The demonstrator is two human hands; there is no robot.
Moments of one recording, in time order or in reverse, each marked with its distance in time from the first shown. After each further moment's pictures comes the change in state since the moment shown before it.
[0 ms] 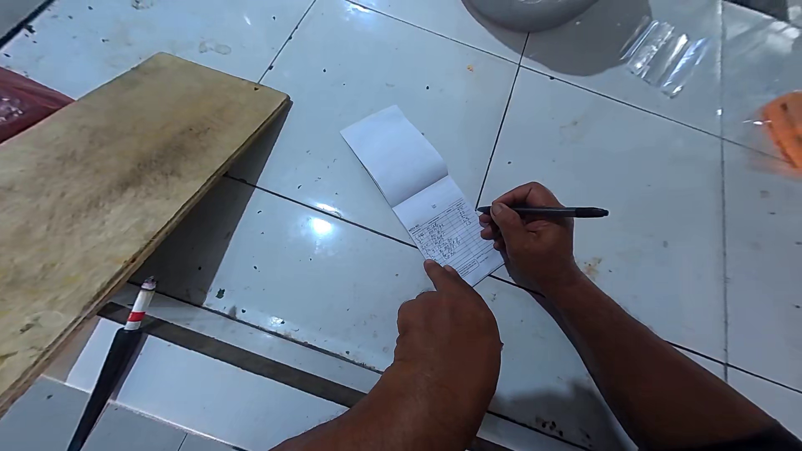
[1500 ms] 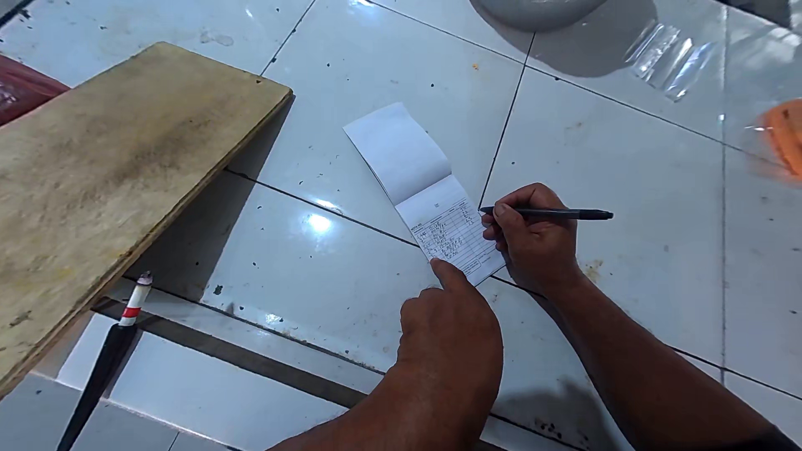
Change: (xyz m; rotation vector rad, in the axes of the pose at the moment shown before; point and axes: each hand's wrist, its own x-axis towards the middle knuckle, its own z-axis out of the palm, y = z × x) left_hand 0.000 -0.003 0.001 -0.047 0.002 0.040; right_hand 0.000 0.002 0.001 -0.005 -0.001 -0.014
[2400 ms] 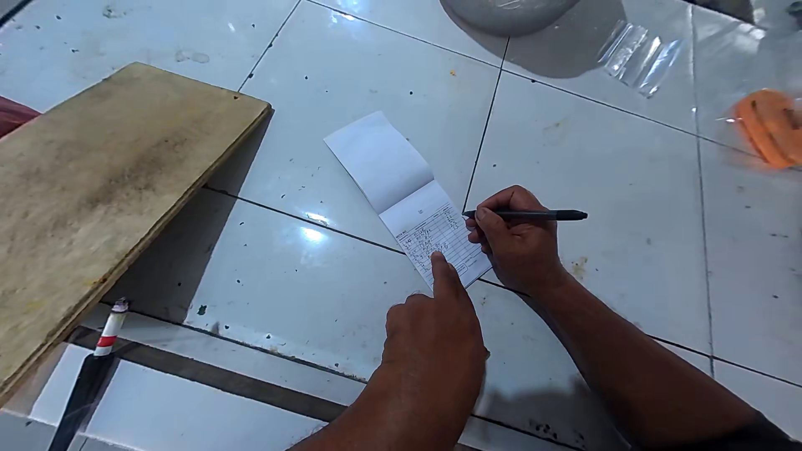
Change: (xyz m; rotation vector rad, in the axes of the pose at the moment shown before) left_hand 0.008 -0.002 0.005 0.027 0.020 0.056; right_hand 0.001 0.002 -0.002 -0.024 -0.013 -0.021
